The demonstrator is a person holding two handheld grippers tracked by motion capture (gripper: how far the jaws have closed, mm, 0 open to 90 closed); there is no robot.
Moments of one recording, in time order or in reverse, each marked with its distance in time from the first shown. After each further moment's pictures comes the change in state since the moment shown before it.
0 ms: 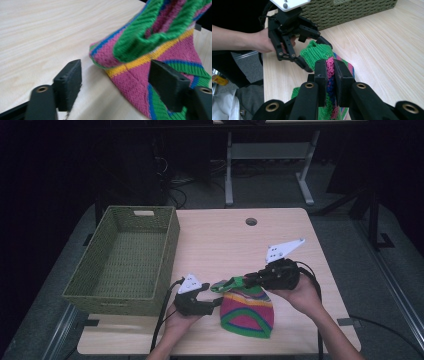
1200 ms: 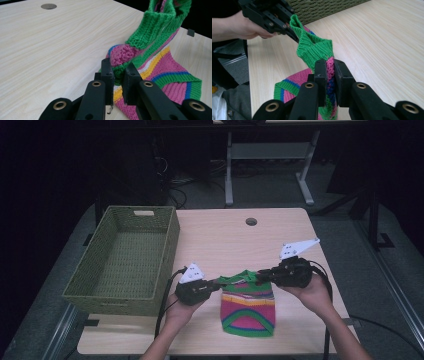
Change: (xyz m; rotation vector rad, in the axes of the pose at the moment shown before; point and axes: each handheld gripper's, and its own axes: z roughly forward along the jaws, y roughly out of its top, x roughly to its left) left arm -0.003 0.040 -0.006 0.019 -0.011 0.067; right arm -0.021 -0.023 -0.019 -0.005 -0.083 0.059
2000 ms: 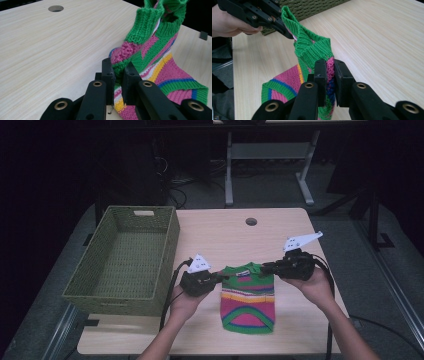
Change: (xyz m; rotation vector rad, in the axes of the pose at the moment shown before) left arm 0.004 0.022 0.013 0.037 0.050 -0.007; right arm -0.028 -0.002 0.000 0.002 -0.041 0.036
